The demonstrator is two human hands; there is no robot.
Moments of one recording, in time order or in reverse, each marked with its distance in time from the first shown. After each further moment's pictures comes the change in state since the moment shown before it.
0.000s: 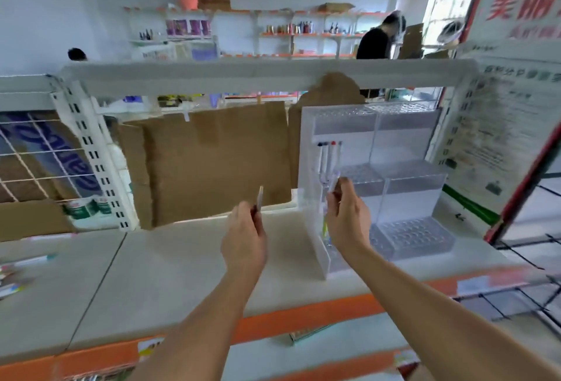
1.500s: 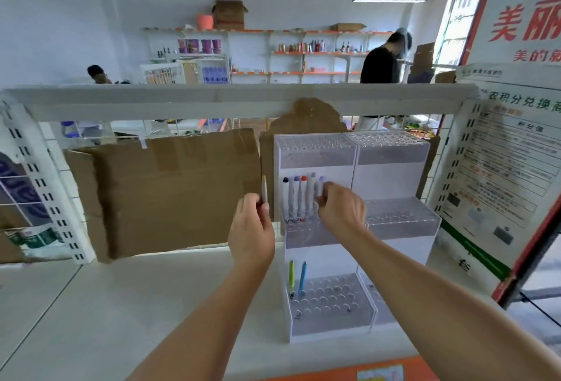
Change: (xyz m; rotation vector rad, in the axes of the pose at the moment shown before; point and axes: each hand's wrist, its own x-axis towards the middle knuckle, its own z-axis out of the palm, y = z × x) left_hand 0.058 0.085 0.084 -0.085 0.150 0.107; right_hand 0.137 0.060 -0.001 -0.339 -0.290 0.022
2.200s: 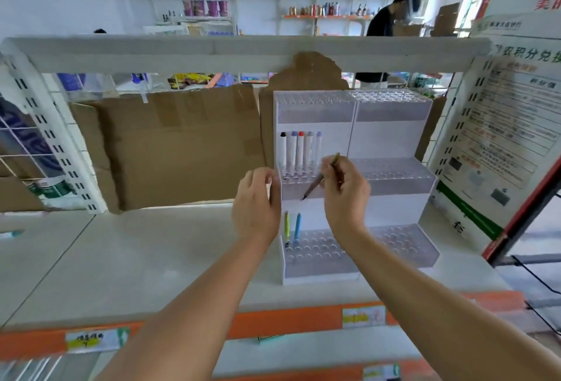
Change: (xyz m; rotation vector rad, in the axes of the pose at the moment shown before) left_hand -0.043 0.003 -0.001 -0.001 0.003 0.126; right_hand -0.081 0.008 0.000 0.861 0.333 -0.085
